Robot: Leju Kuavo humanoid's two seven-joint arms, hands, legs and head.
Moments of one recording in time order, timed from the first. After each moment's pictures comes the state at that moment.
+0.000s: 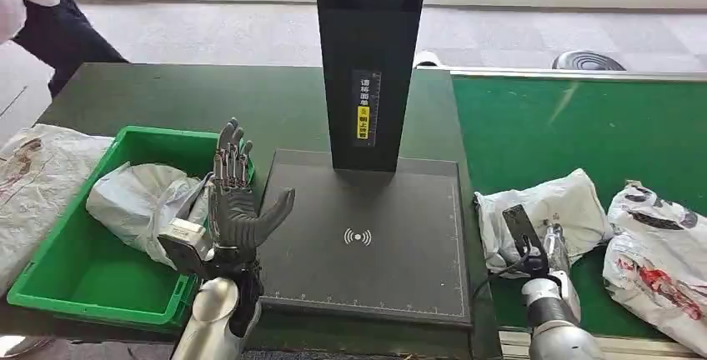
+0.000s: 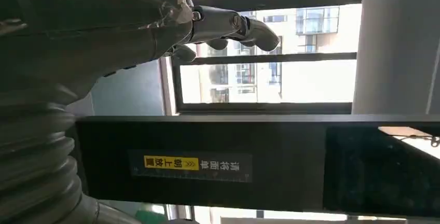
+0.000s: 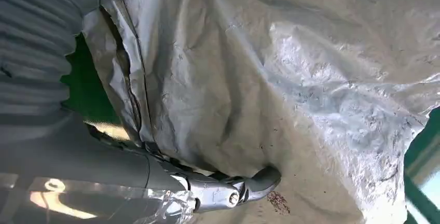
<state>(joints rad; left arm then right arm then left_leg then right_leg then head) -0.12 -0.28 -0.20 -1.43 -0.09 0.19 -0.70 -0.56 0.04 -0.81 -0.33 1.32 -0.24 -0.19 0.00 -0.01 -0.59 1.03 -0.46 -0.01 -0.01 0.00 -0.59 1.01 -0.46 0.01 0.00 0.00</state>
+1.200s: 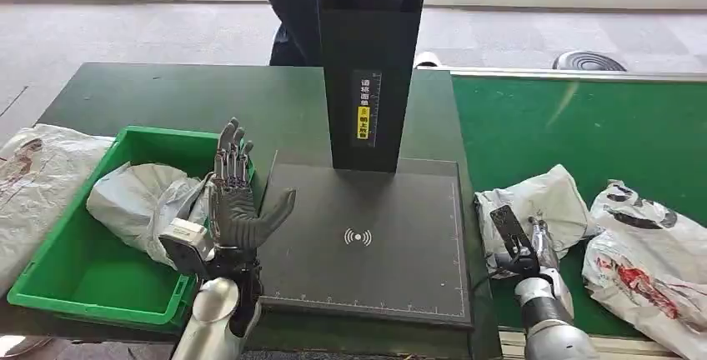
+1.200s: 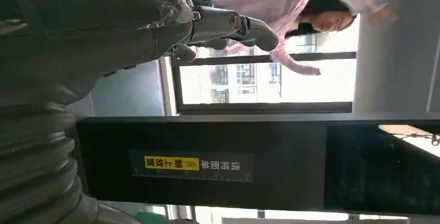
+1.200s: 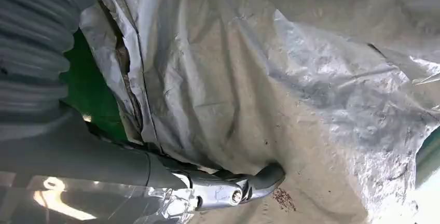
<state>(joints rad) -0.12 -0.28 -0.20 -1.43 -0.10 0.19 -0.70 -0.56 0.04 -0.77 -0.32 1.34 -0.22 -0.19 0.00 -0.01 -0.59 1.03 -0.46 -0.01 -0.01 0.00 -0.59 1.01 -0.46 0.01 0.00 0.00</state>
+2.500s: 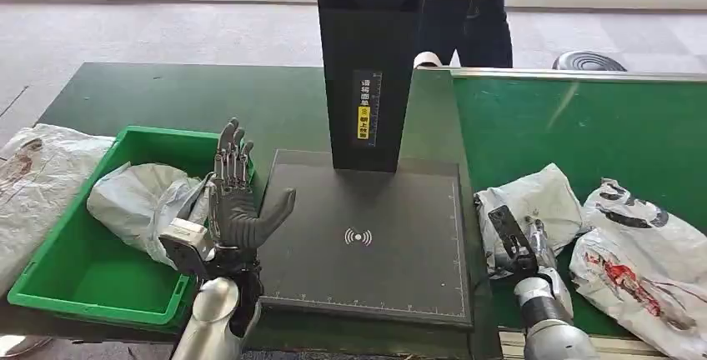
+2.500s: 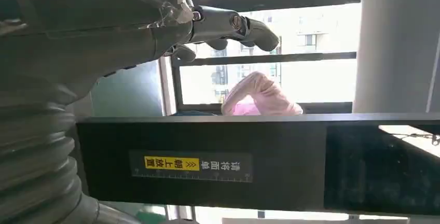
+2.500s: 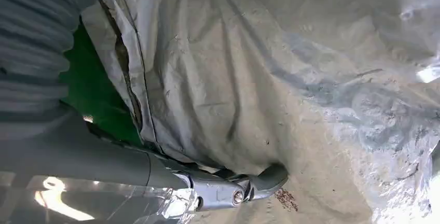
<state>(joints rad) -0.12 -0.28 -0.20 -1.43 -0.10 0.19 -0.70 -0.56 0.04 -0.77 -0.32 1.34 -0.22 -0.19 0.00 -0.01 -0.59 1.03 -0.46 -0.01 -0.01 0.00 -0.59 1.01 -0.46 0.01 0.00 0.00</state>
